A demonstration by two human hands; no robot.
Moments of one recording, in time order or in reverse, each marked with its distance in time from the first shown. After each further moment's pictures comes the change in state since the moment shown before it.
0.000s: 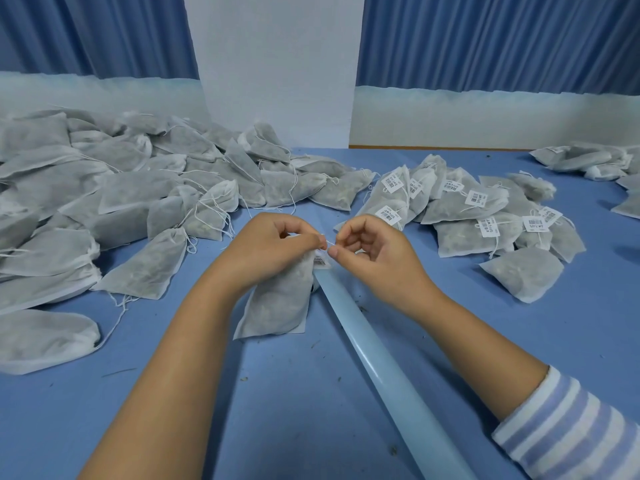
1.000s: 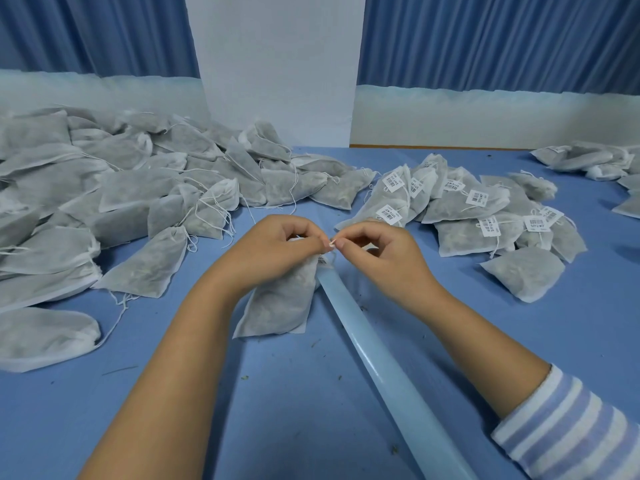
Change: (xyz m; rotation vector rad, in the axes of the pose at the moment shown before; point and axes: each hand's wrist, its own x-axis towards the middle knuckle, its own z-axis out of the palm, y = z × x) left_hand -0.003 0.003 0.001 -0.007 -0.101 0.051; right_hand 0.000 -0.004 -0.002 -0.157 0.058 0.012
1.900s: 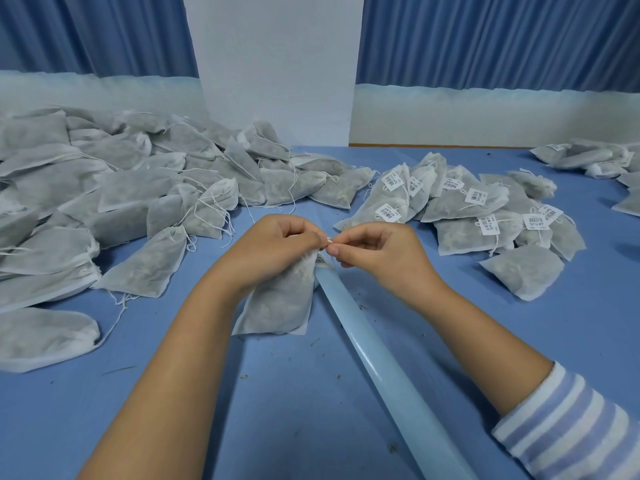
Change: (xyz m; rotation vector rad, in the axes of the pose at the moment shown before) left_hand 0.003 -0.004 0.002 -0.074 0.024 -0.091; right_hand 0.003 0.002 -0.006 0.191 -0.078 0.100
